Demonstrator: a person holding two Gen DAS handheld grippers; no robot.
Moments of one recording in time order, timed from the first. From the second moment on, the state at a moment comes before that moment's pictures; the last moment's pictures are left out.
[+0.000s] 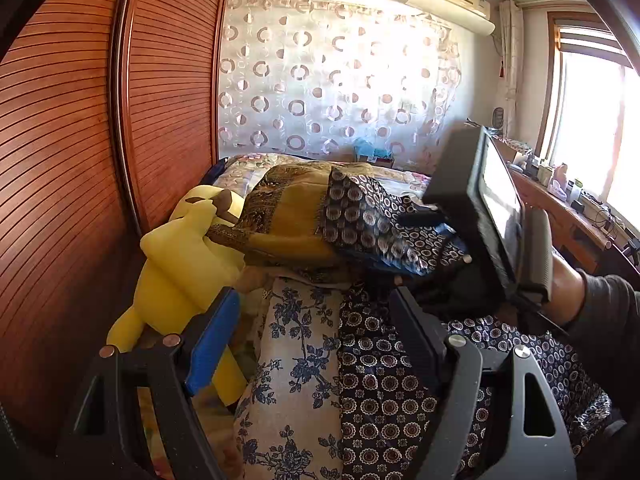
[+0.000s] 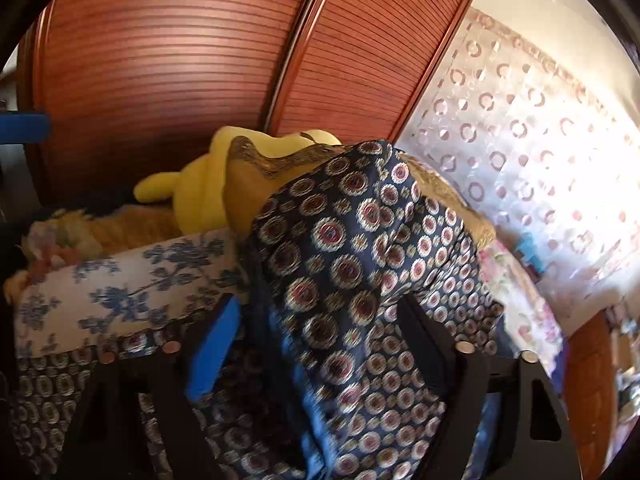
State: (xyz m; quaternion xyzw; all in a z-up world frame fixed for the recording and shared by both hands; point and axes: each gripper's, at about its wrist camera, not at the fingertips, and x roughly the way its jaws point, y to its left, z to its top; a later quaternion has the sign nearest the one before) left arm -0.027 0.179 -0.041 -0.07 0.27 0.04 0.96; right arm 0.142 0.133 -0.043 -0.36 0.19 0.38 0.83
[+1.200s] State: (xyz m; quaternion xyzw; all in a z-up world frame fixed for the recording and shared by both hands) left arm 0.031 0.111 -0.062 -0.05 0.30 -0.03 0.95; right arm 0.175 -0.066 -0.012 -0.16 0.29 0.27 0.90
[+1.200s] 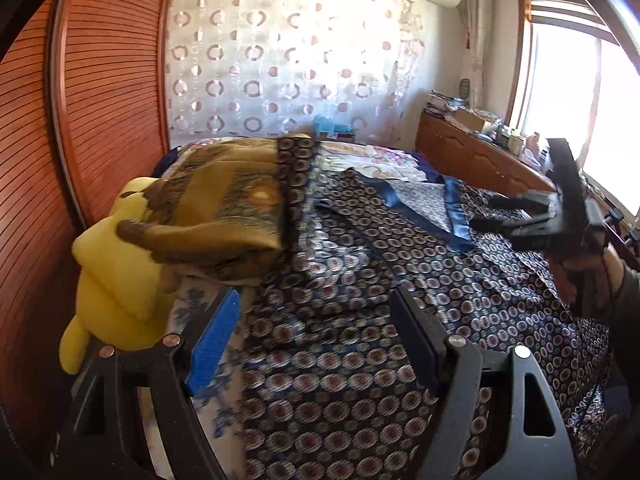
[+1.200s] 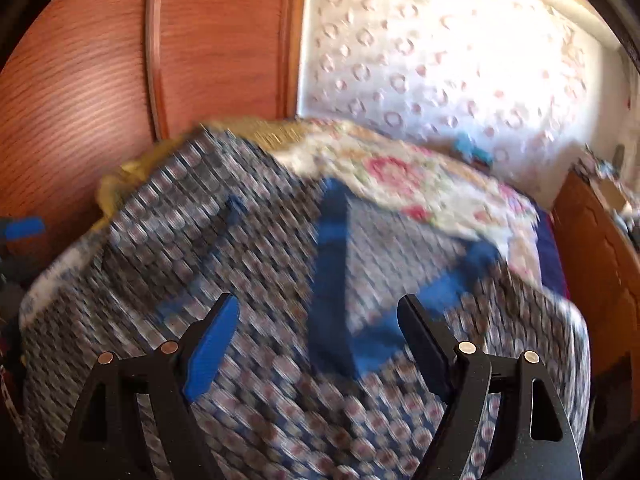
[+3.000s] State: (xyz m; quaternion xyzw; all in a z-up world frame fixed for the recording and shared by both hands) left arm 0.245 -0.098 -0.112 0.11 0.42 -0.23 0.87; right arm 0.271 -0.403 -0.068 0.01 0.42 0.08 0.91
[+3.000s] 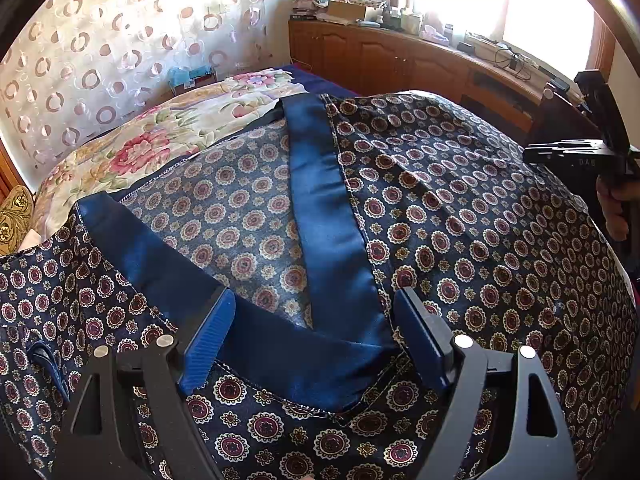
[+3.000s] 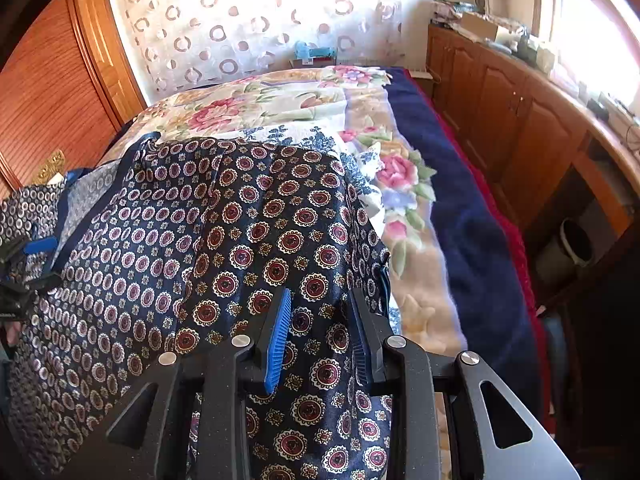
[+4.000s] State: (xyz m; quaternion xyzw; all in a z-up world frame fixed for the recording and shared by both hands) left arm 0.237 -0.076 -0.094 0.09 0.39 -0.22 0.89; right arm 0.239 -0.262 -0.018 -0.09 0.37 0.13 0.92
